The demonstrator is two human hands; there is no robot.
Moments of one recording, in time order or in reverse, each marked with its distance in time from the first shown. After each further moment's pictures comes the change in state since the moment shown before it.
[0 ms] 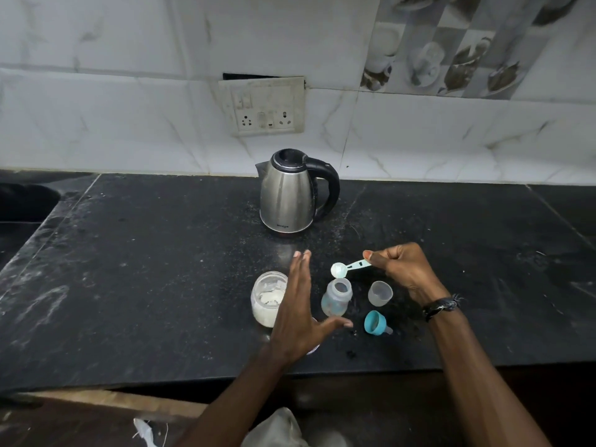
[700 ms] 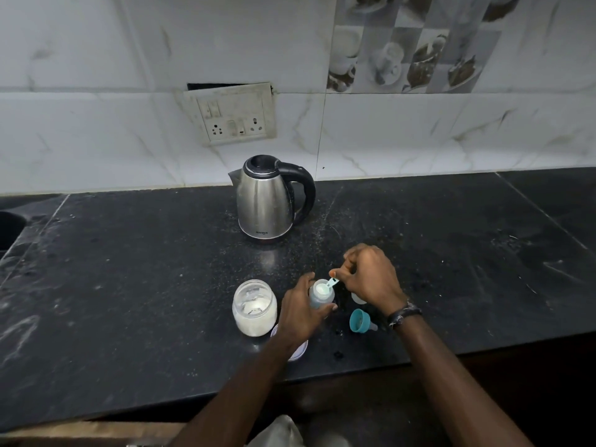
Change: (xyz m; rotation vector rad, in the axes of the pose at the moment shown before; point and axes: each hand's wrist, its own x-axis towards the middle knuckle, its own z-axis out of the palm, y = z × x) left_hand 0.027 -0.019 0.047 -0.030 -0.160 -0.397; right_hand -0.020 0.000 0.020 -0.683 0.128 -0.308
